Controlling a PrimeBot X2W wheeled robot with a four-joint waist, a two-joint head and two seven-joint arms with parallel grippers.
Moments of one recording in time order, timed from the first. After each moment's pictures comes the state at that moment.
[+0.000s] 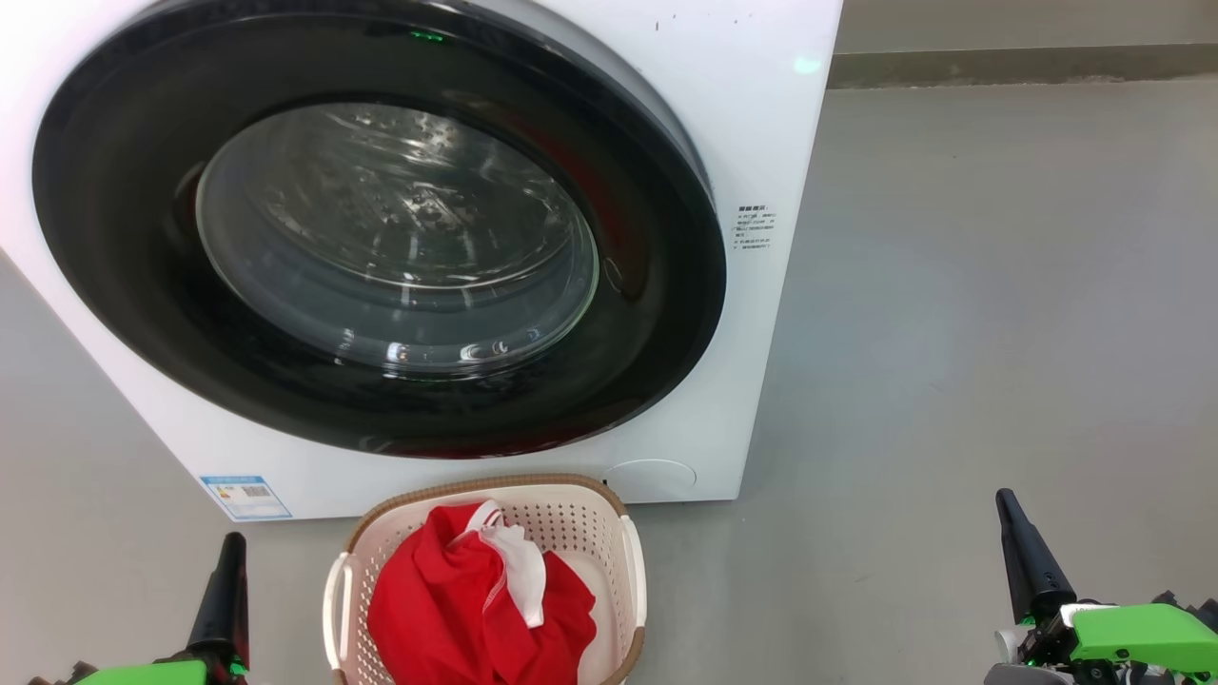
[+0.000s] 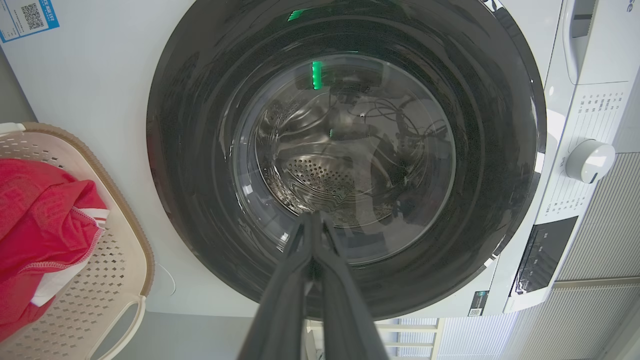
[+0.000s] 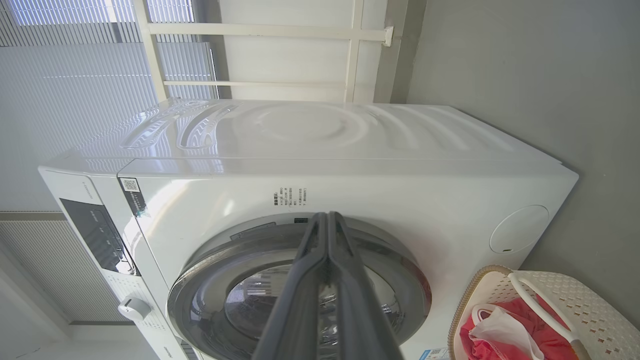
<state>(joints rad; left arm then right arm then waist) -0.07 0.03 0.08 0.26 -1.61 -0.13 0.11 -0.07 -0.05 -0.13 0.27 1.61 0.13 0.10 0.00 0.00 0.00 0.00</state>
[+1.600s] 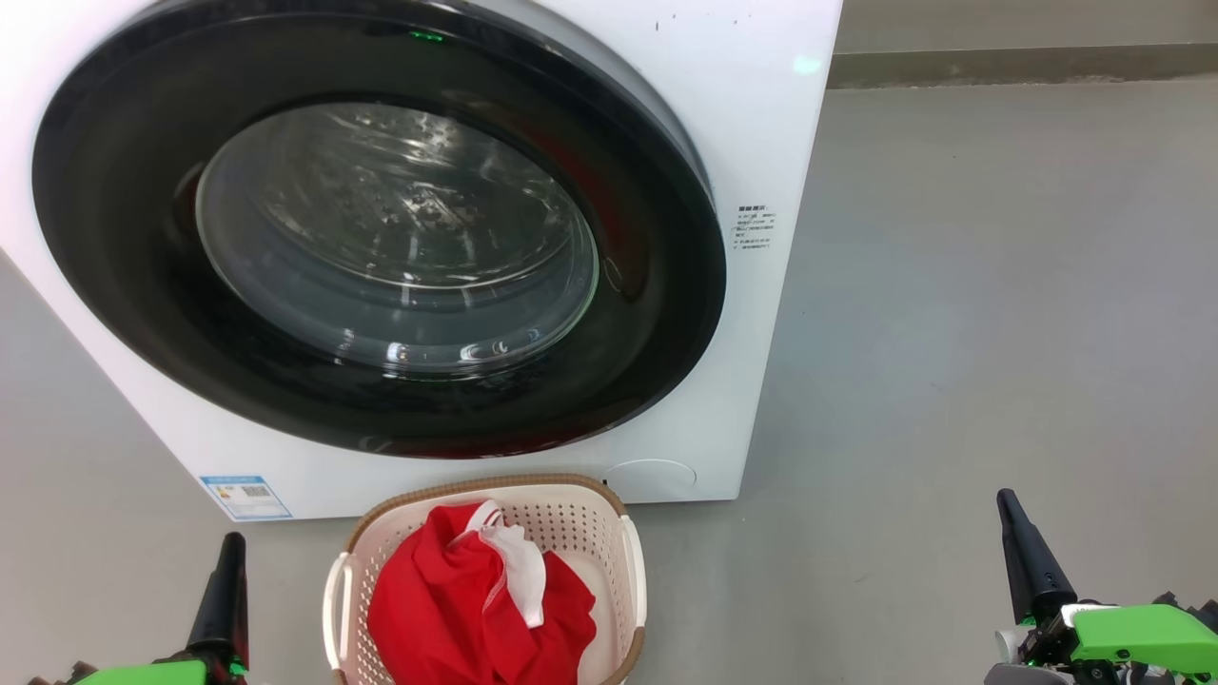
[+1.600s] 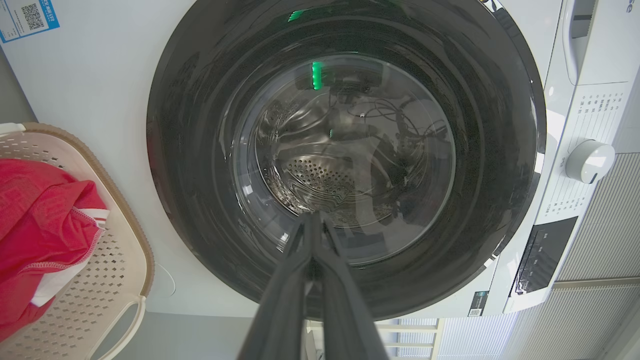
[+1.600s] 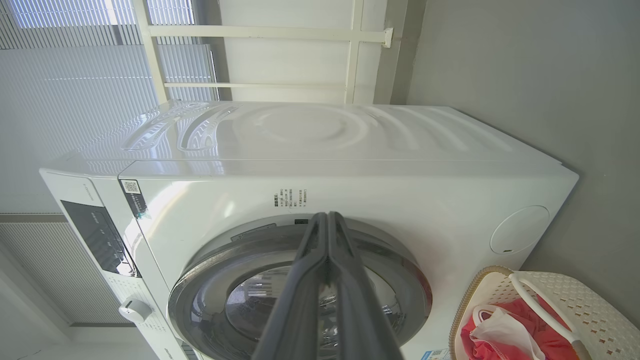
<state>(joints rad) -0.07 0.03 0.08 0.26 -1.61 -0.13 0.11 -0.07 -0.05 -0.14 0.27 1.61 0.13 0.10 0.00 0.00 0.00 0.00</state>
